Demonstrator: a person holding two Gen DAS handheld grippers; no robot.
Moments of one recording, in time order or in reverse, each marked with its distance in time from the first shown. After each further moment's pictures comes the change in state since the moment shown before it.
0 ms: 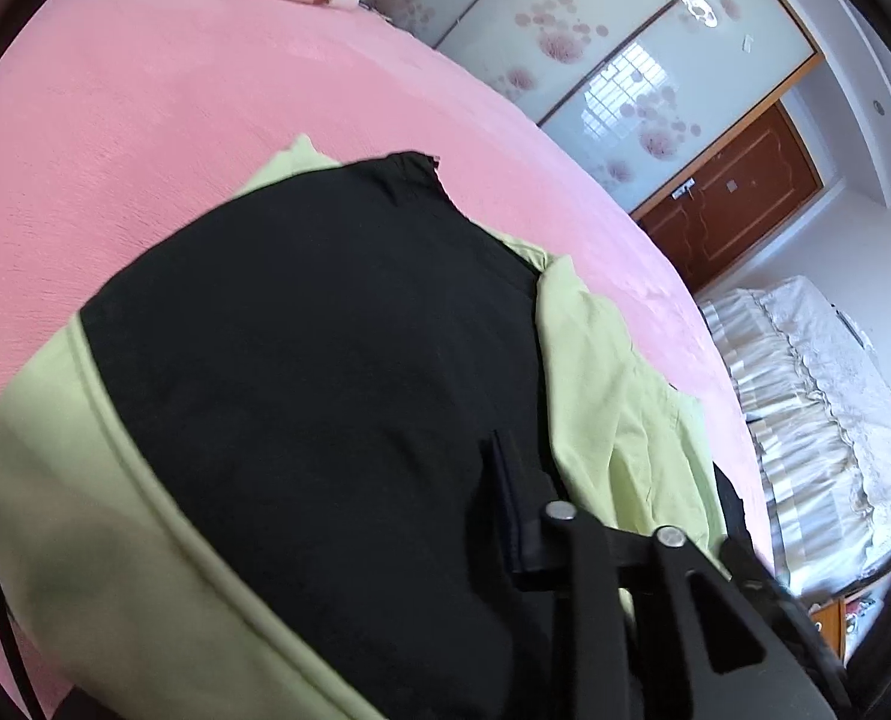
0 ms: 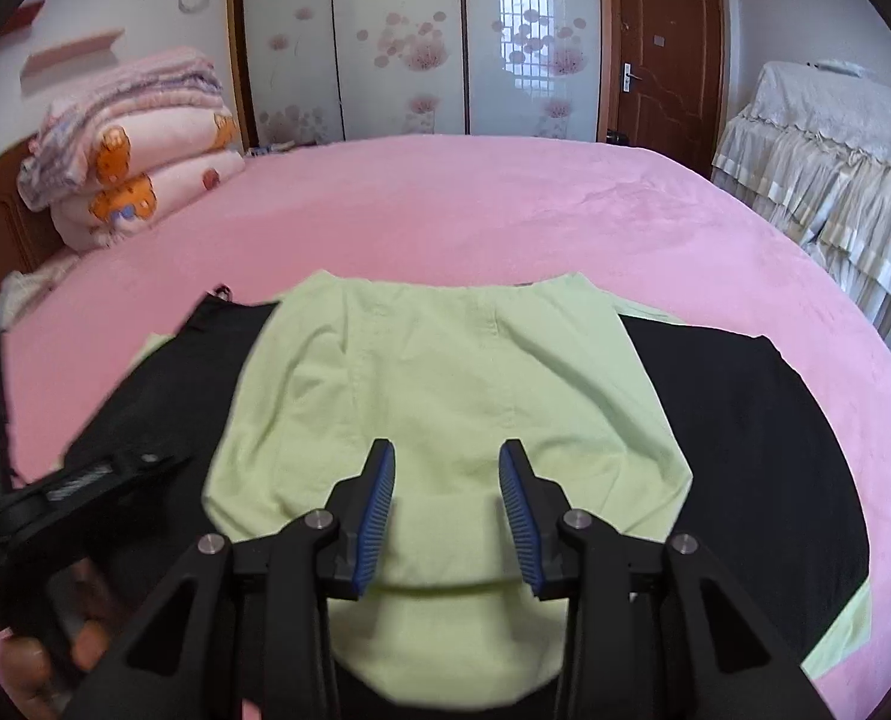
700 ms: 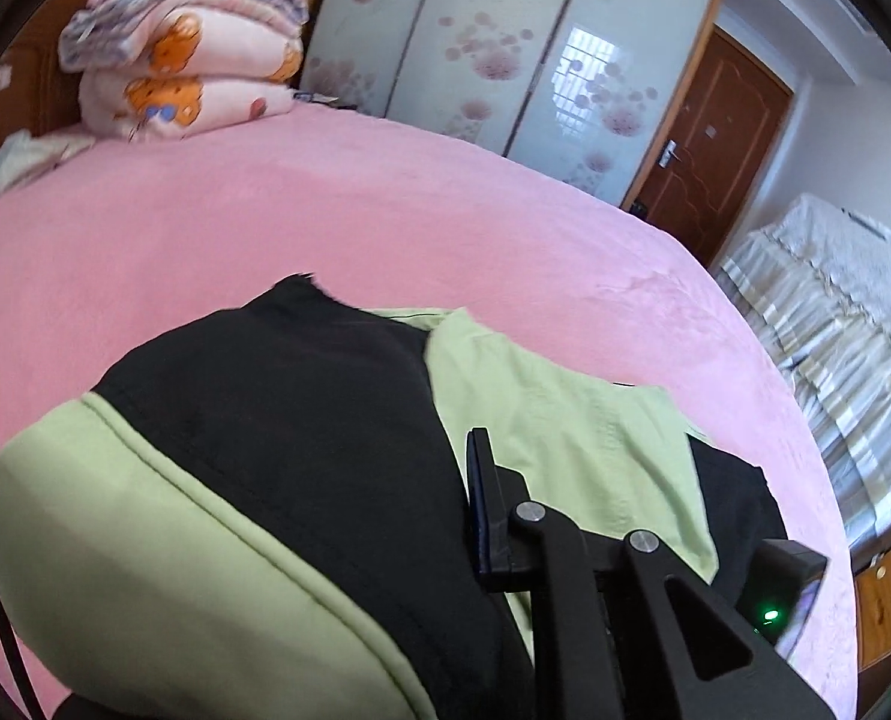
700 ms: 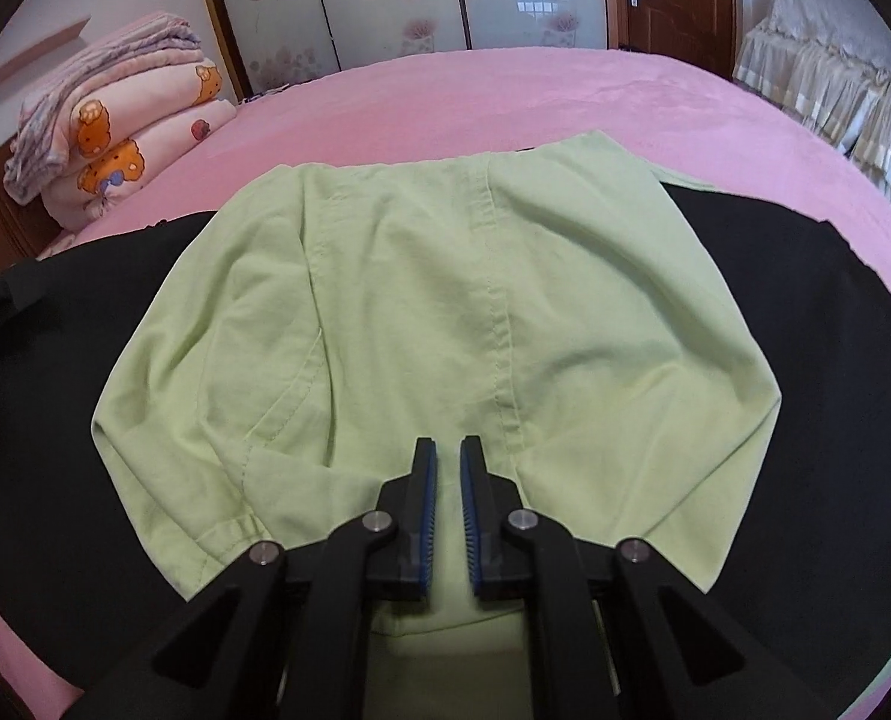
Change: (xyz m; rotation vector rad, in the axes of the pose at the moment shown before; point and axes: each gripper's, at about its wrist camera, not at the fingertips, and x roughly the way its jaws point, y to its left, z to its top) left arm -0.047 -0.133 -0.003 0.310 -0.105 0.156; right arm 0.047 -0.030 -0.028 0.120 0.169 0.151
